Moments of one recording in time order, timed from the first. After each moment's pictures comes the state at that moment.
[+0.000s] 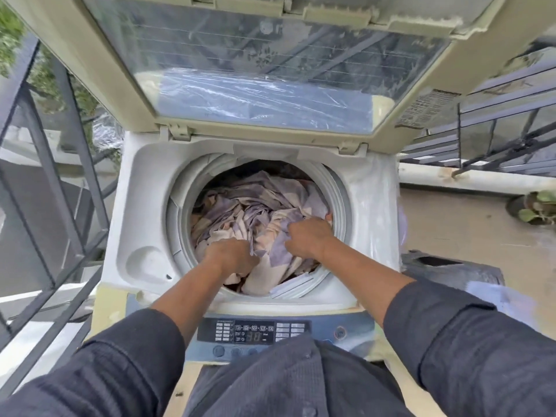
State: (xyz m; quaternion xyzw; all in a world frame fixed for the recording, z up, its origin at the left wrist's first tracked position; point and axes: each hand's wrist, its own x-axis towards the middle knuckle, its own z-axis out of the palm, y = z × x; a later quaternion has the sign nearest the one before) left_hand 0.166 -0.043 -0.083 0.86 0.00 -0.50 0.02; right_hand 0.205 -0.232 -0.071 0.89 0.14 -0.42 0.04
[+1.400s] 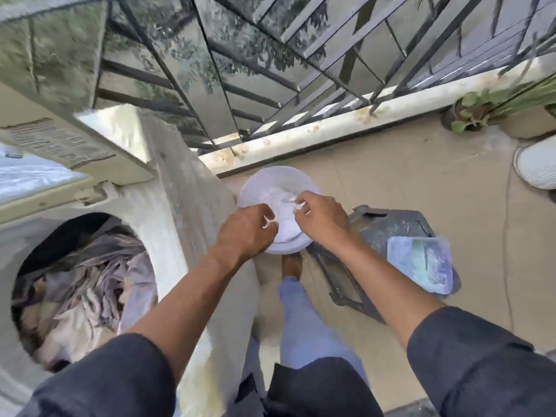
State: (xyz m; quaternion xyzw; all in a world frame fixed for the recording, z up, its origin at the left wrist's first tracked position) left_hand 0.246 -0.444 -0.068 0.90 -0.11 -0.37 0.18; right_hand 0.200 -0.628 -0.136 0.90 -0.21 -0.20 -0.33
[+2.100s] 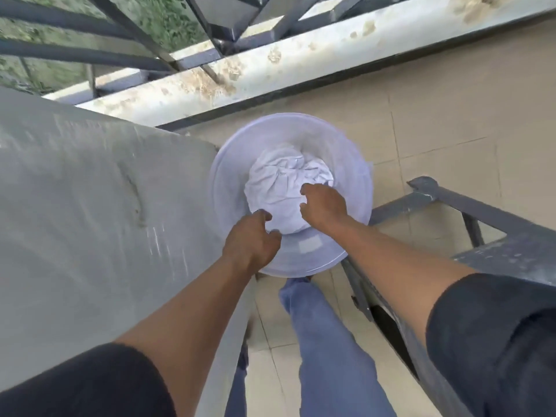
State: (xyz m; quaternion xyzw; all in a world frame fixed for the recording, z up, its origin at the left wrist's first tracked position) left_hand 0.276 -0.482 -0.430 0.84 0.08 -0.51 0.17; right_hand 0.263 -0.655 -0.544 0.87 -0.13 -0.41 -0.23
